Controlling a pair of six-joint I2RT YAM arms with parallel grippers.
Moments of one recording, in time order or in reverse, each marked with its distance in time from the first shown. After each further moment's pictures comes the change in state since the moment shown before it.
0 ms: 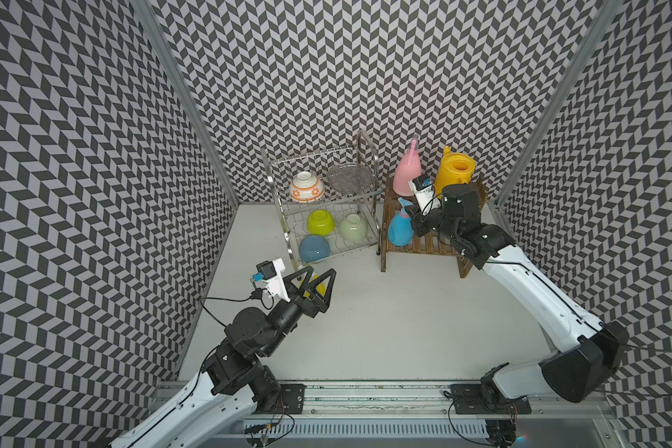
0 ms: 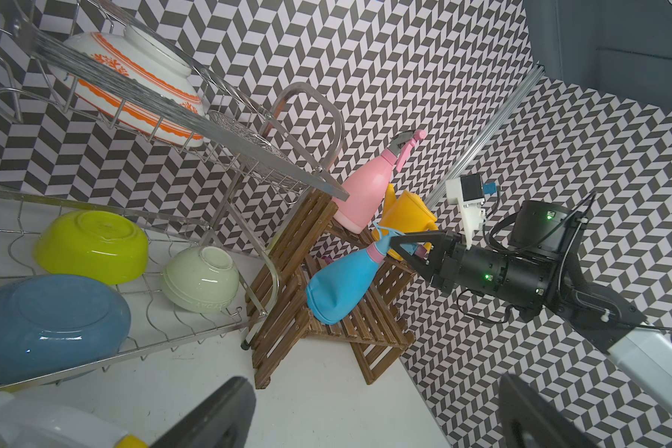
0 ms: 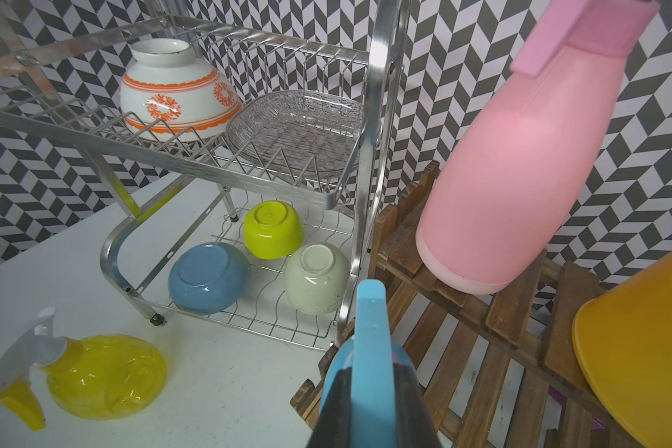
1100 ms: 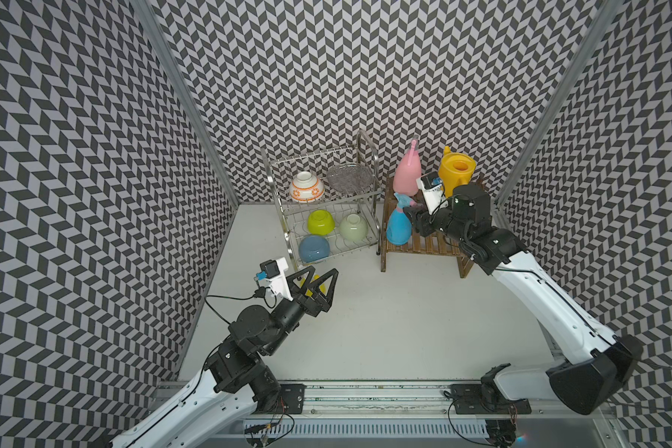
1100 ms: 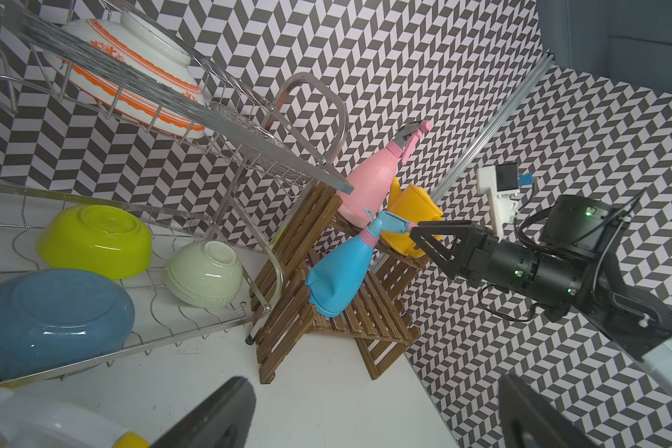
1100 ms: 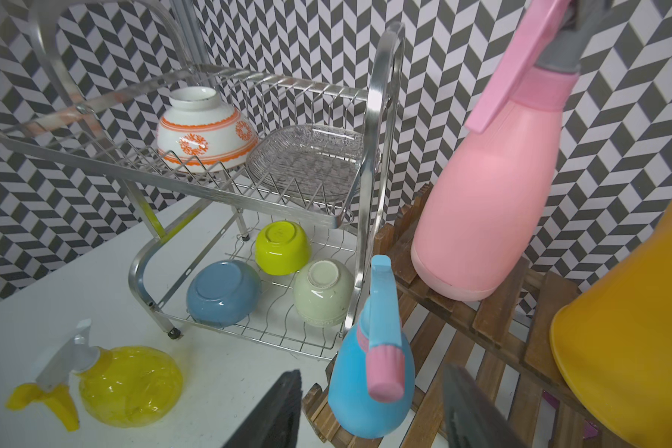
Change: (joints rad) left arm 0.000 0.024 0.000 0.001 0.000 0.002; right arm -0.009 -0.105 -0.047 0.023 -0.031 0.032
